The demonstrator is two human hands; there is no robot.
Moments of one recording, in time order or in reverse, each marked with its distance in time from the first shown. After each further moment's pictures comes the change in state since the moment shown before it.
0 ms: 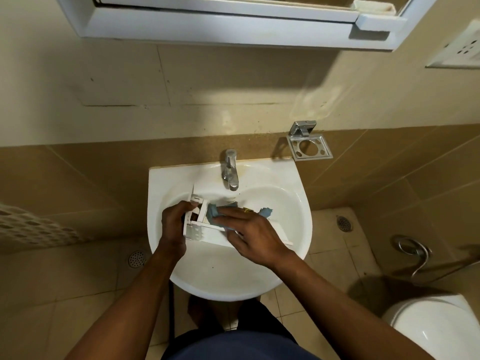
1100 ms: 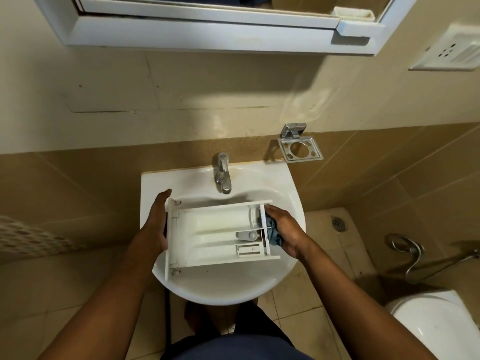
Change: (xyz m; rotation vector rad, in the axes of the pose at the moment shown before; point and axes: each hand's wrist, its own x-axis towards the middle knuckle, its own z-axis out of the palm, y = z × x) left_hand 0.022 0.029 -0.012 0.115 0.086 -0.361; right_hand -0.024 0.058 -0.038 1.039 0.127 1.014
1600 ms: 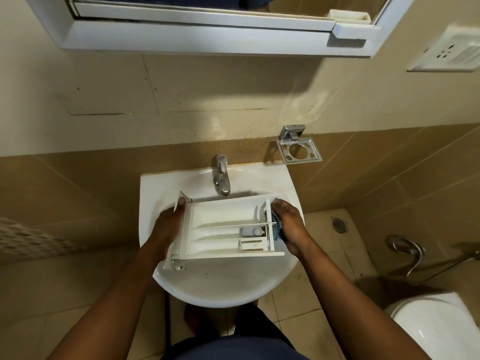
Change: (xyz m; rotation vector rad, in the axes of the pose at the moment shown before) left_hand -0.005 -0.015 0.019 0.496 0.082 0.257; right_hand 0.005 -0.004 -0.006 0.079 0.213 -0.118
